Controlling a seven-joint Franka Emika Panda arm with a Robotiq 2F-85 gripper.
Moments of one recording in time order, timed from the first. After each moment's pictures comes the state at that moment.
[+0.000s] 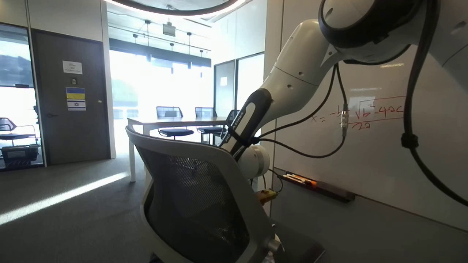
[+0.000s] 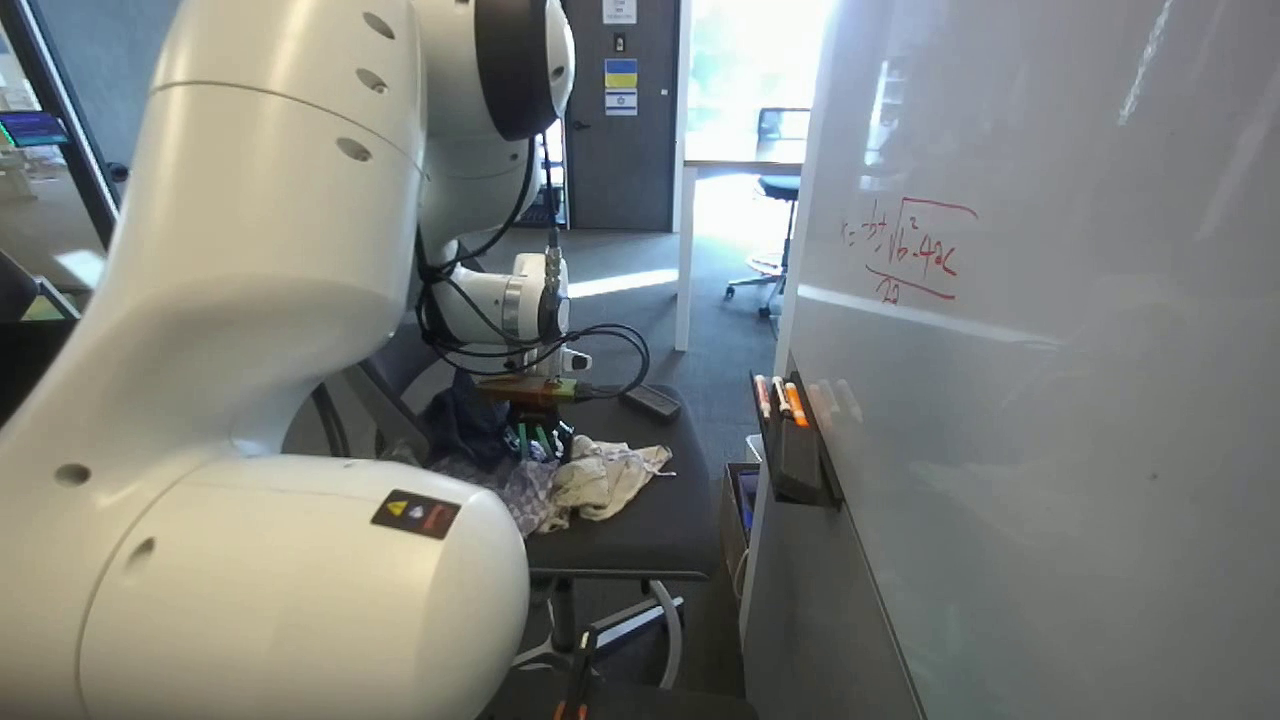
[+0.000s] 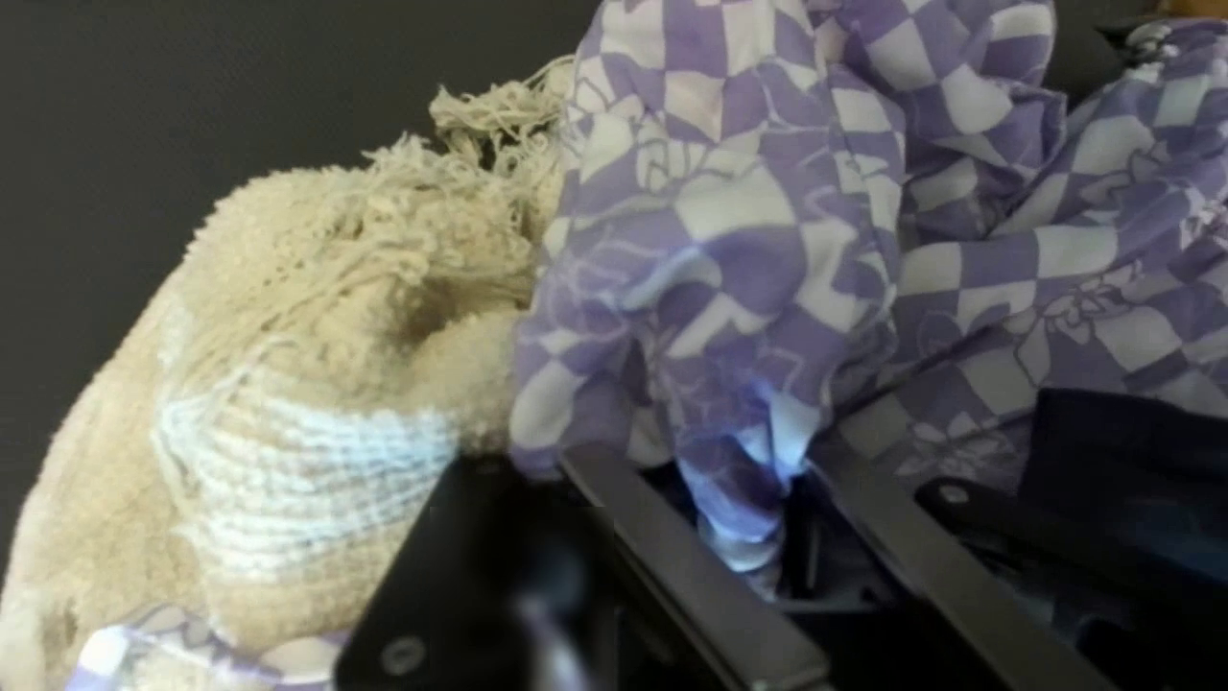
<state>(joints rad) 0.07 0.62 0.05 -2.01 0.00 2.32 -0.01</state>
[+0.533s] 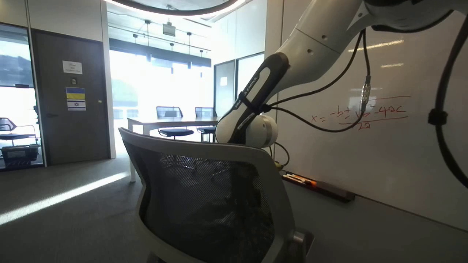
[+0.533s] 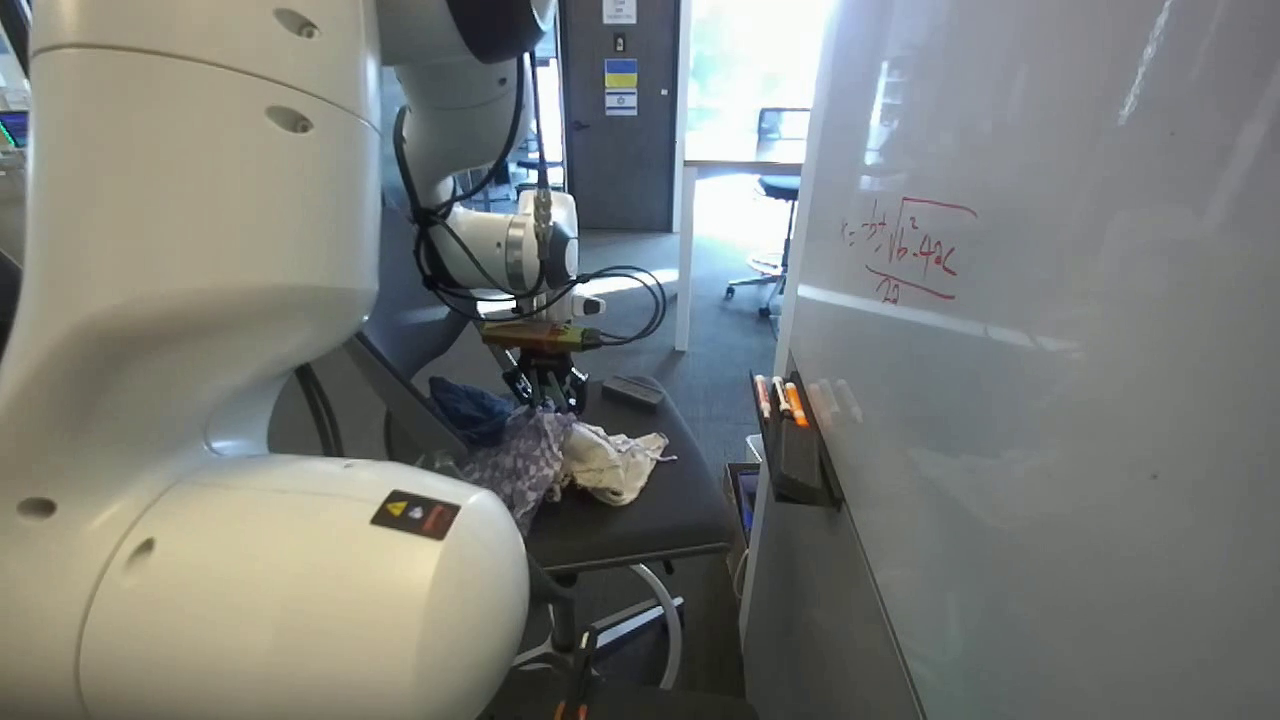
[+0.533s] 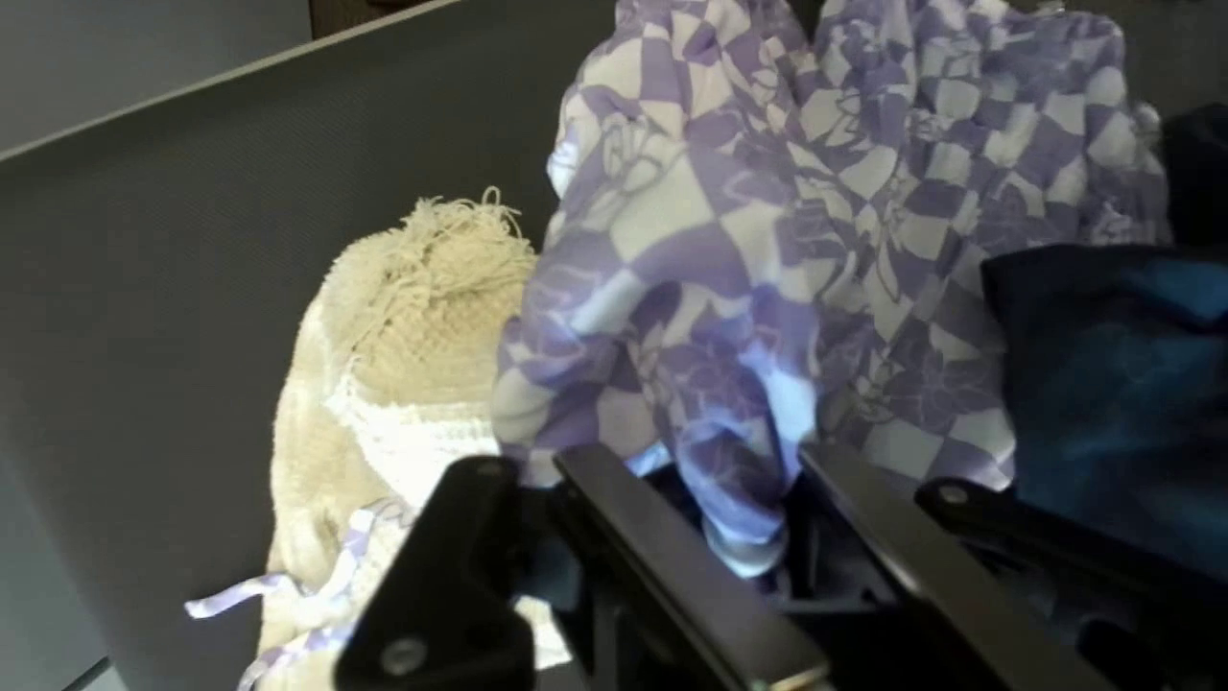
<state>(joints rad) 0.07 0.41 0.02 -2.08 0.00 2.30 0.04</state>
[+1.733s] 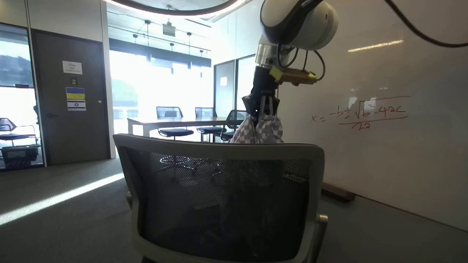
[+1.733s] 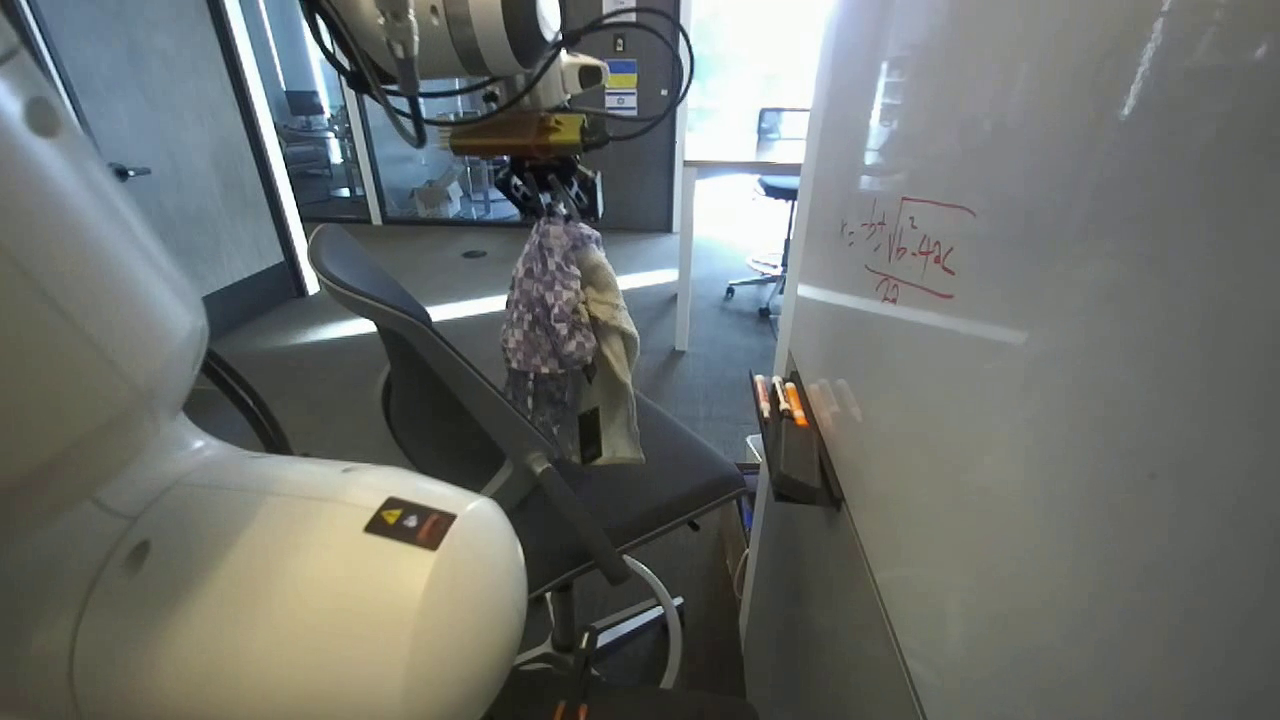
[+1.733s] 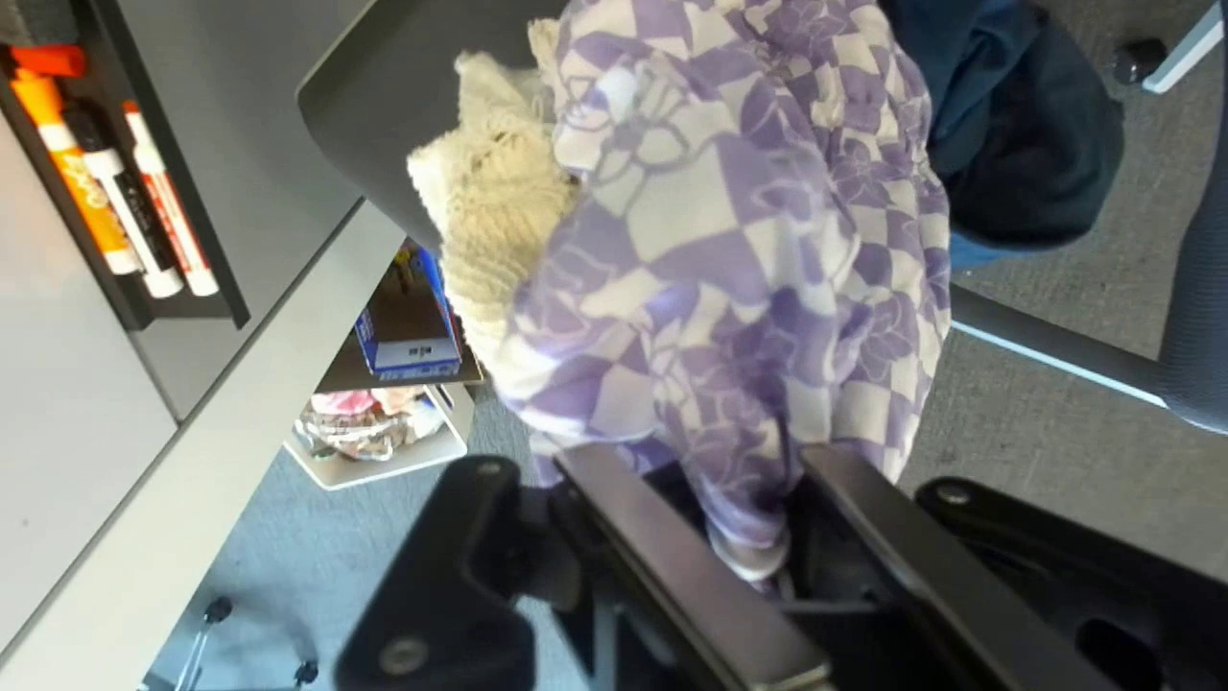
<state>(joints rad) 0.03 -0.30 0.02 -2.28 -0.08 2.30 0.05</state>
